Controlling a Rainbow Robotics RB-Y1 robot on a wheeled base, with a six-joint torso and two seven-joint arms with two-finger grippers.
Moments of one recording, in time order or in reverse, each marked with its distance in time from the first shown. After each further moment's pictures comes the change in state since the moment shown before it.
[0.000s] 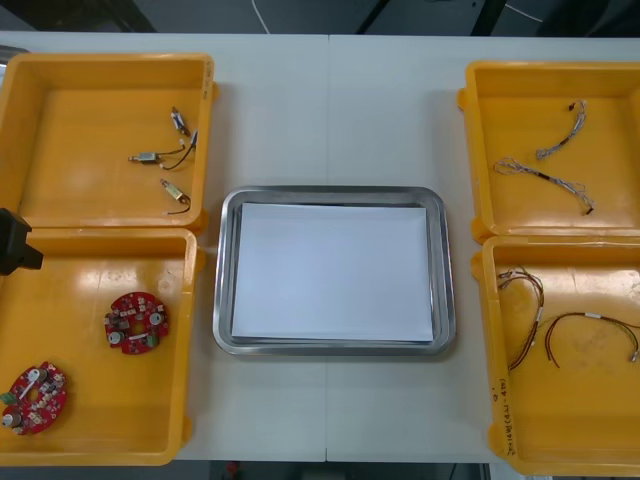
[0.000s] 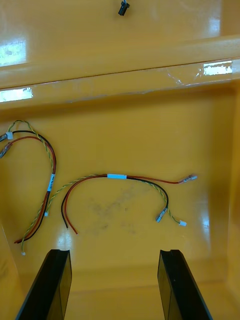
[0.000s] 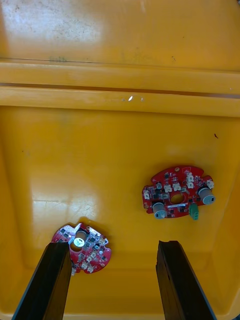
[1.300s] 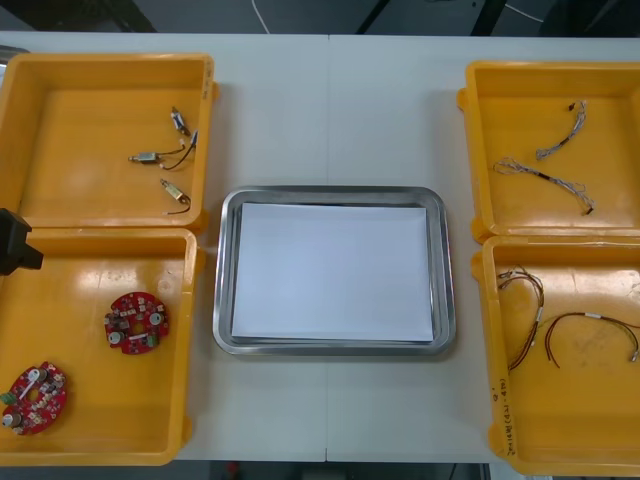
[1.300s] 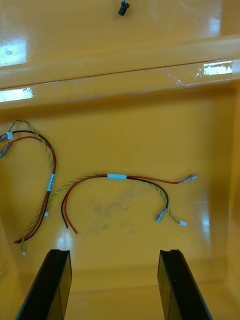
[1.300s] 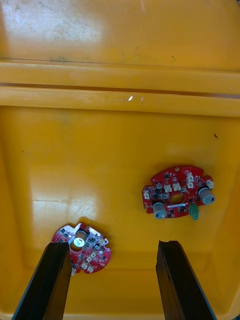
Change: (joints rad) right arm 0.000 0.000 0.000 0.000 0.000 0.000 0.000; left arm 0.000 0.000 0.000 0.000 0.000 0.000 0.000
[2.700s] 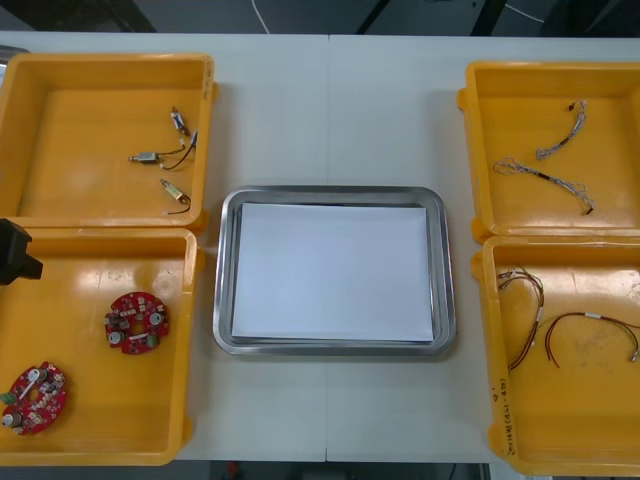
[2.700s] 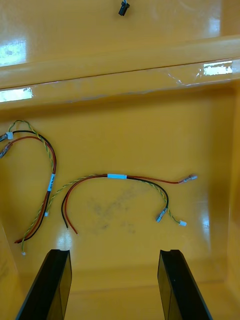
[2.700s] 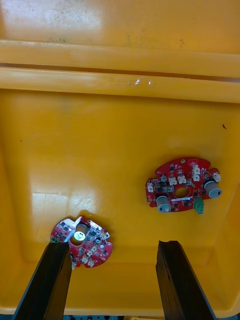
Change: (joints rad) right arm 0.000 0.000 0.000 0.000 0.000 0.000 0.000; left arm 0.027 -0.004 0.000 0.000 0.000 0.000 0.000
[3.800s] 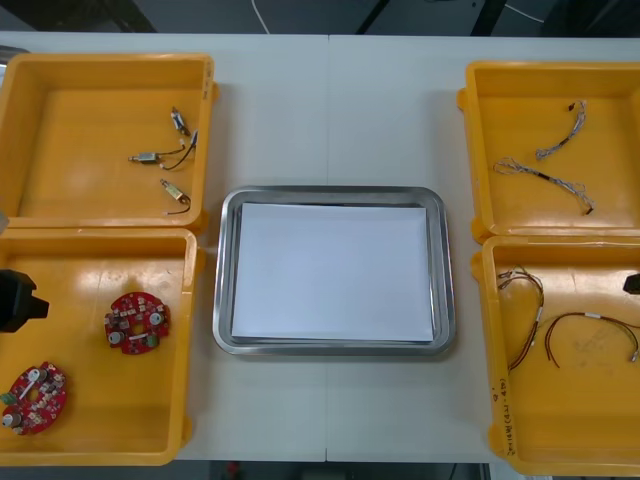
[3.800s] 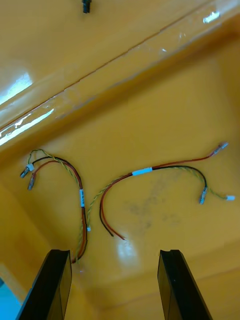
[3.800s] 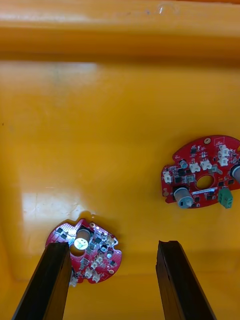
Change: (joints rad) right arm -0.012 0.062 0.007 -0.011 0.012 0.000 -0.370; left arm 0.277 0.000 0.019 -0.049 -0.017 -0.273 -0.100
